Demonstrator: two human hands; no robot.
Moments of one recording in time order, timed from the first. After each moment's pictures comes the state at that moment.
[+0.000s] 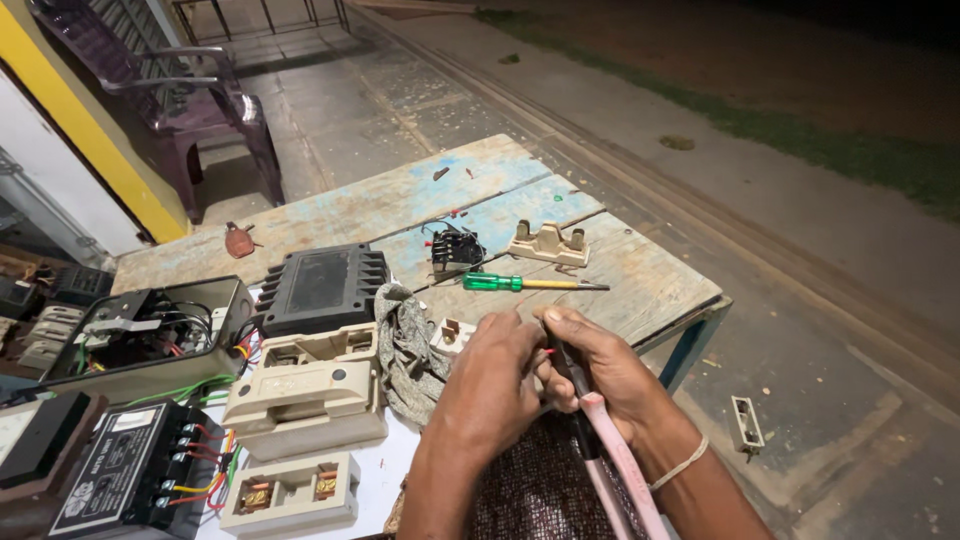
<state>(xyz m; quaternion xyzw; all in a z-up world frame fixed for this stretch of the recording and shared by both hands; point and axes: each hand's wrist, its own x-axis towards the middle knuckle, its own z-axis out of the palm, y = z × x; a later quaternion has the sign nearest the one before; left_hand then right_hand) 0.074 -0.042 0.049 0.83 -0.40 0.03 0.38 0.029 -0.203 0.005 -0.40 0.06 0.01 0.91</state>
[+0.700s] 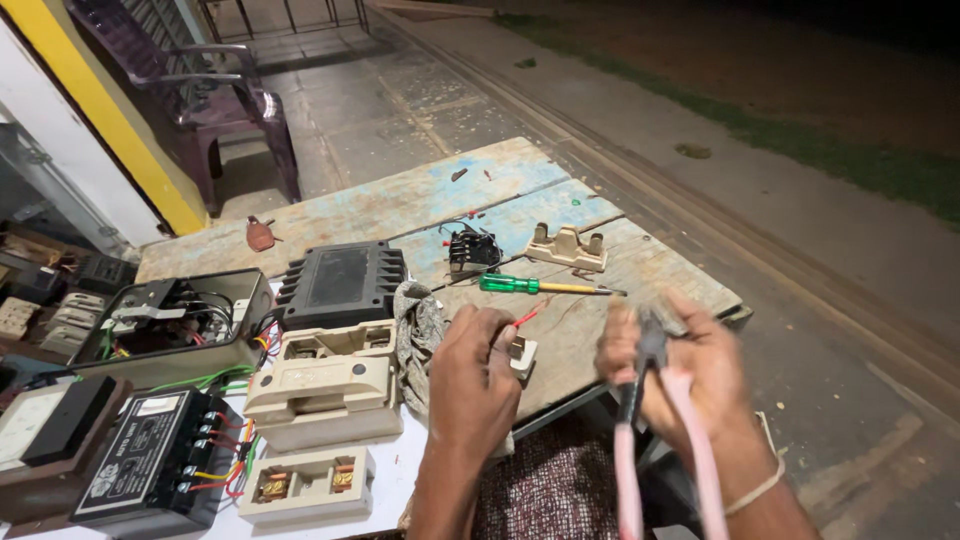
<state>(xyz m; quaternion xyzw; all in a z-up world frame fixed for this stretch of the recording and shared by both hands) 0.081 -0.026 0.032 0.77 -0.28 0.17 0.54 0.010 -0.241 0.007 -0.09 0.05 0.00 0.99</state>
